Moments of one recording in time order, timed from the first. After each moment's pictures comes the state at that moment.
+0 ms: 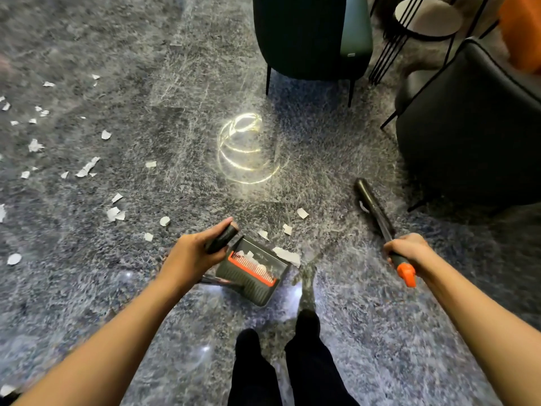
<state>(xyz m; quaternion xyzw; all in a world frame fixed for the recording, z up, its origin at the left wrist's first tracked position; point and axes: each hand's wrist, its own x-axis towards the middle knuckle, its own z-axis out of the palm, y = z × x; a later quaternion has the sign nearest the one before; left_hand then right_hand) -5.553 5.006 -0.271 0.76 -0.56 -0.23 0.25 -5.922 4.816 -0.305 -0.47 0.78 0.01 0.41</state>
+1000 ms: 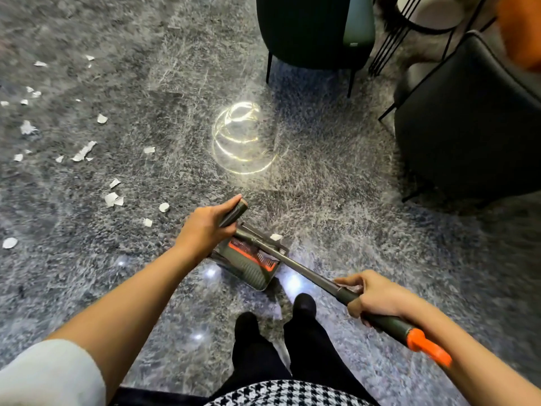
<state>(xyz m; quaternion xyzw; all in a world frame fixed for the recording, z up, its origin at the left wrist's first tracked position) -5.543 4.999 -0.269 0.77 -0.55 -0.27 0.20 -5.873 4.952 -0.235 -0.56 0.56 0.22 0.58</state>
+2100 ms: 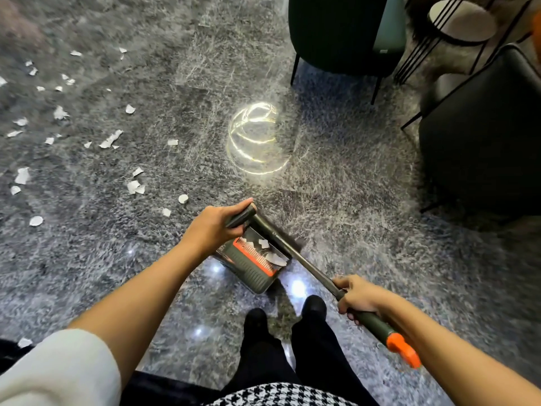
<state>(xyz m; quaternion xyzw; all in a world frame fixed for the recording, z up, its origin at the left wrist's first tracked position) -5.511 5.039 -0.262 0.75 -0.57 -0.27 0.20 -5.823 4.976 -0.279 -0.53 0.55 0.25 0.60</state>
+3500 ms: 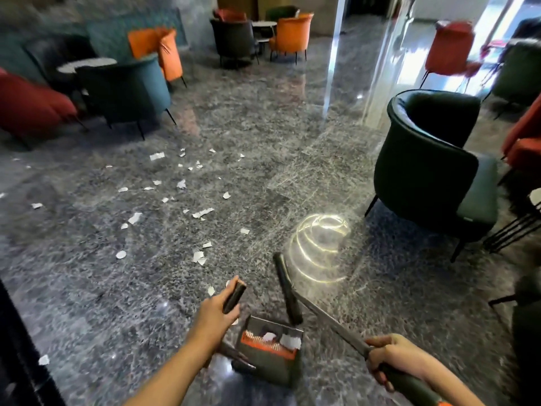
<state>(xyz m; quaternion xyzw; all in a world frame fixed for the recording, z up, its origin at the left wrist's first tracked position) -5.487 5.039 -0.223 0.88 -0.23 -0.20 0.35 -5.726 4.809 -0.163 -0.56 0.44 0.20 0.67</state>
